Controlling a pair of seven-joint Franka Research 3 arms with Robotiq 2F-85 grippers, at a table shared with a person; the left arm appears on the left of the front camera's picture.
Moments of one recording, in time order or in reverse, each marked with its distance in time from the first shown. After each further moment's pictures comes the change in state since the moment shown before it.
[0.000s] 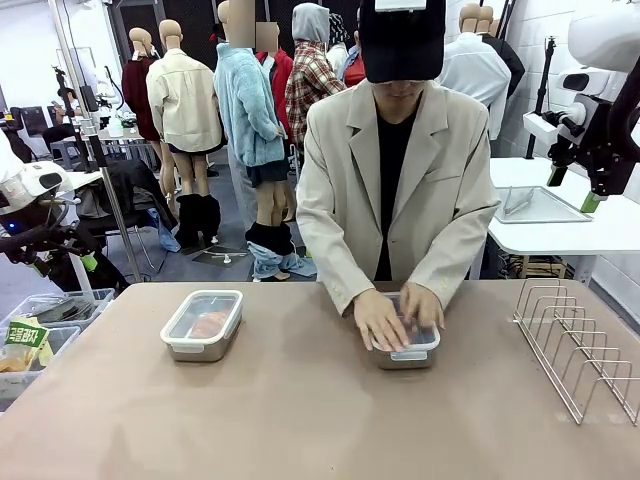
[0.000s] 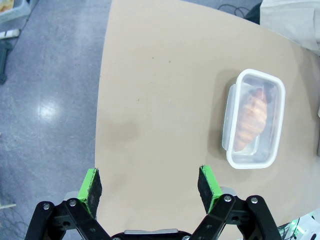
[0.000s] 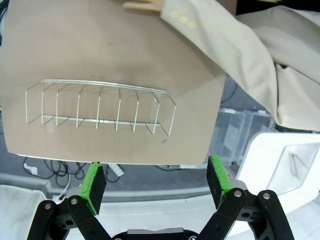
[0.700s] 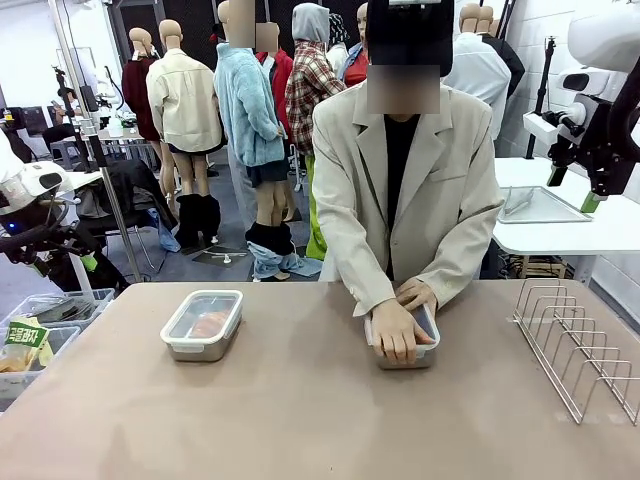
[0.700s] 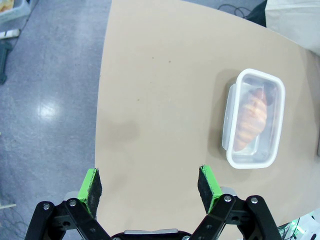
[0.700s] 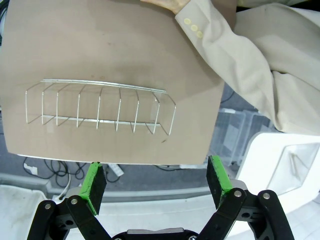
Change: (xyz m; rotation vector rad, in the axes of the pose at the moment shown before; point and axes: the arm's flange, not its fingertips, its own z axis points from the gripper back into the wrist) left arm 0.000 0.000 0.000 0.000 0.000 0.000; right arm 0.000 0.000 0.000 0.000 0.000 0.000
